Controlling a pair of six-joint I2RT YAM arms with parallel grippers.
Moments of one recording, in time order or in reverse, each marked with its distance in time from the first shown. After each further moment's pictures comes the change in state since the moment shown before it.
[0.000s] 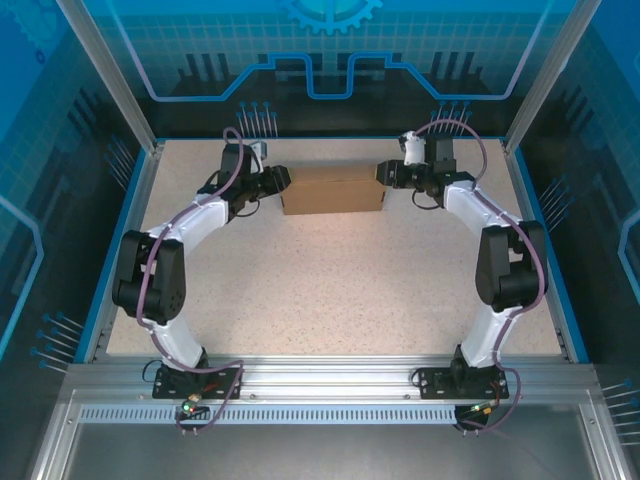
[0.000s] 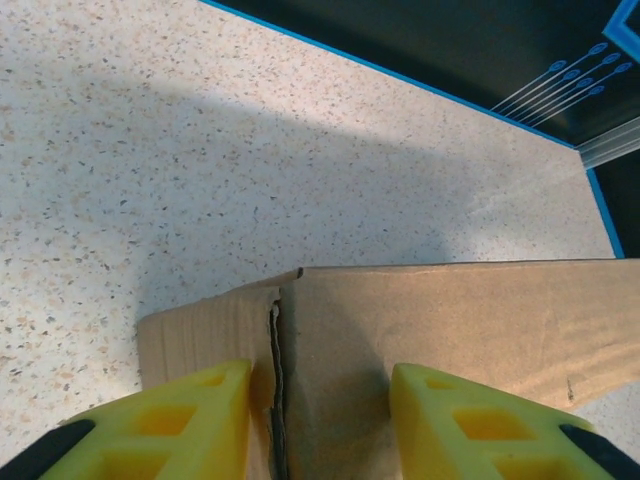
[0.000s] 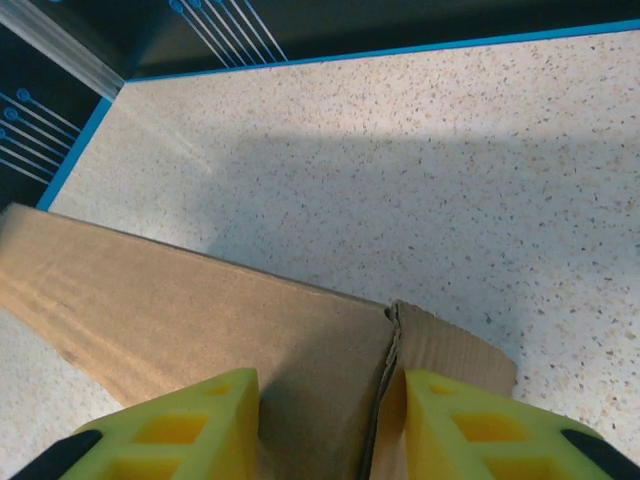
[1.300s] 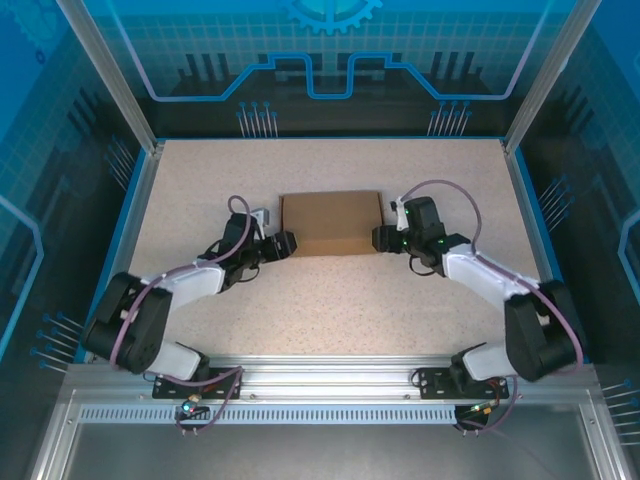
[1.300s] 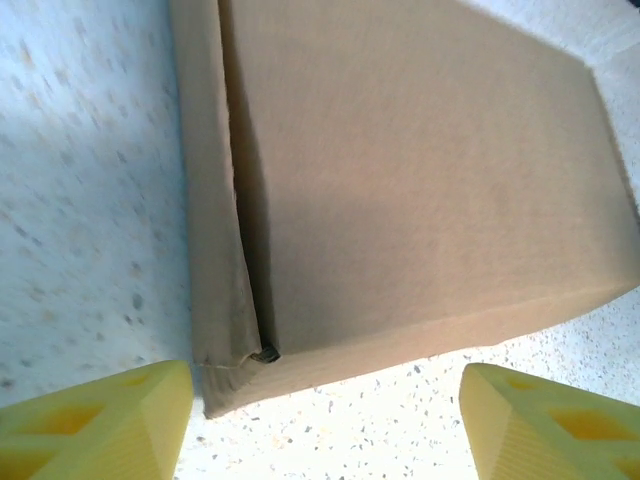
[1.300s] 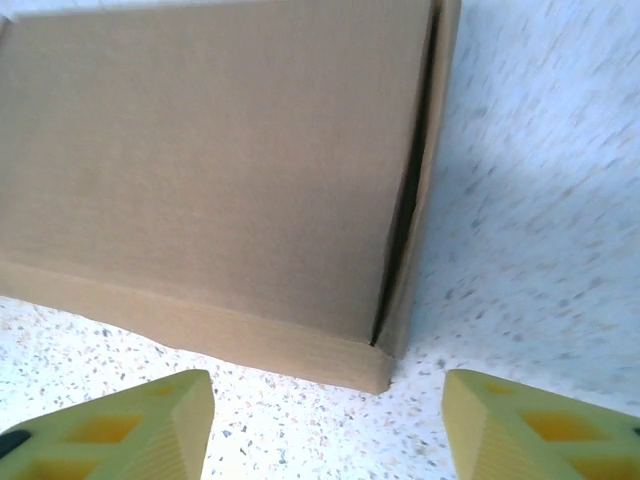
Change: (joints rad) left arm -0.133 -0.332 -0.615 0.217 -0.112 -0.052; right arm 0.222 -0.473 -0.550 -0.043 0.449 0.035
